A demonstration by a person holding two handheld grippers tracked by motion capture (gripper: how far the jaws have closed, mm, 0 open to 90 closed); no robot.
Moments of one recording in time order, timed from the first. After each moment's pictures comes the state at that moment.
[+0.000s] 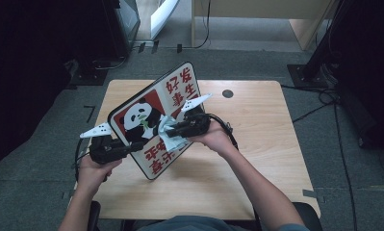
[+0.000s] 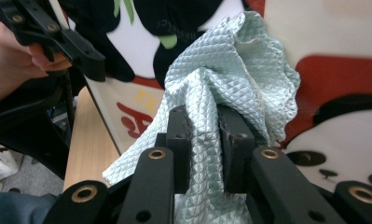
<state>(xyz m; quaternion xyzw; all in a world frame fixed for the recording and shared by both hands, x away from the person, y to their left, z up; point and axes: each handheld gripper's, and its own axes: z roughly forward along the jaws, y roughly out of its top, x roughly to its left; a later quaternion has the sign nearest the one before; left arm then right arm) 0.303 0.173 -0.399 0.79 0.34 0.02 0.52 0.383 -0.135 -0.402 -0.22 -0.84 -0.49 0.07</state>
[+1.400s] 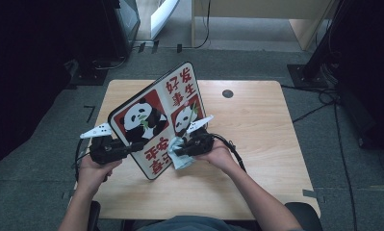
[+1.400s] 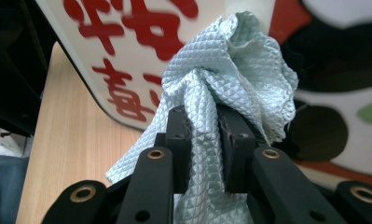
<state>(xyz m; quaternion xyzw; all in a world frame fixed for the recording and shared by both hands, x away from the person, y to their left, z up) 0.302 0.173 -0.399 0.79 0.34 0.02 0.52 0.365 -0.149 -0.485 -0.25 -0.86 -0.44 0.09</state>
